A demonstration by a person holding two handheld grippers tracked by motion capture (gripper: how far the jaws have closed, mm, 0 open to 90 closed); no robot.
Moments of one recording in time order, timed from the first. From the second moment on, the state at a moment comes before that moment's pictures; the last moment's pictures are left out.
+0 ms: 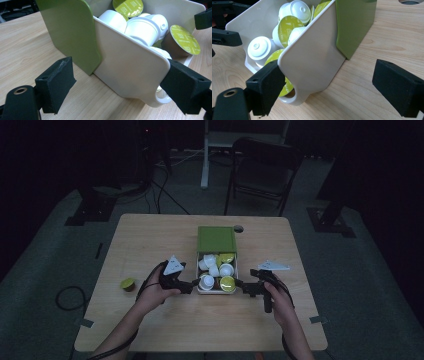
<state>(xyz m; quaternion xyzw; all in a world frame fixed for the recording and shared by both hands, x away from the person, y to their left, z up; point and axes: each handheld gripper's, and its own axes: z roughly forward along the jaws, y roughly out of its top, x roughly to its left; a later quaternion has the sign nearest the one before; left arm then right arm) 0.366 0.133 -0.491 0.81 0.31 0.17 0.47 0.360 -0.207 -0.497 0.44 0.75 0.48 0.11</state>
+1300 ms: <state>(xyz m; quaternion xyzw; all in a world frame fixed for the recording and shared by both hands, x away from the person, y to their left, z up) 0.385 0.134 -0.493 0.81 0.32 0.18 0.47 0.379 -0.205 -0.496 0.44 0.76 0.47 0.11</state>
